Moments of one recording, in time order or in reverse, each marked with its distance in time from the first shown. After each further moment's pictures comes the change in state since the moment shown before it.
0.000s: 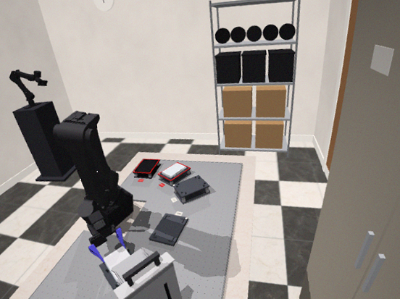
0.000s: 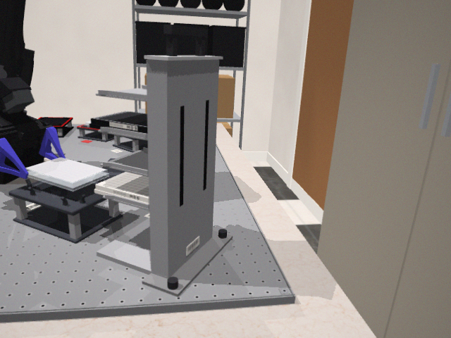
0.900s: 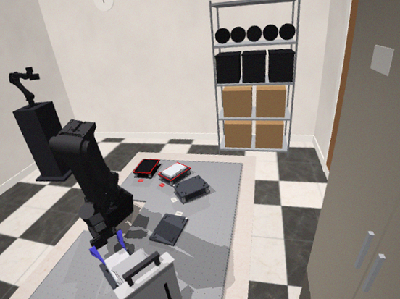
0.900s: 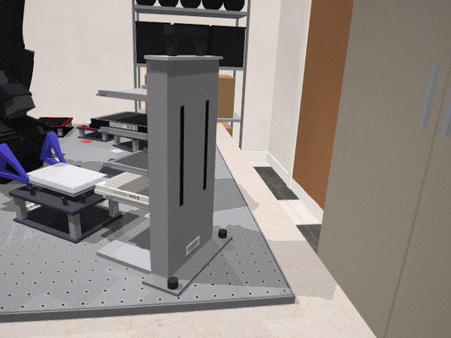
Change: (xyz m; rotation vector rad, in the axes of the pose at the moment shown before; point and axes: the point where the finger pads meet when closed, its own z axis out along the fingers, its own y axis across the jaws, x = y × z) arm 0.008 -0.001 0.006 0.001 -0.005 -0.005
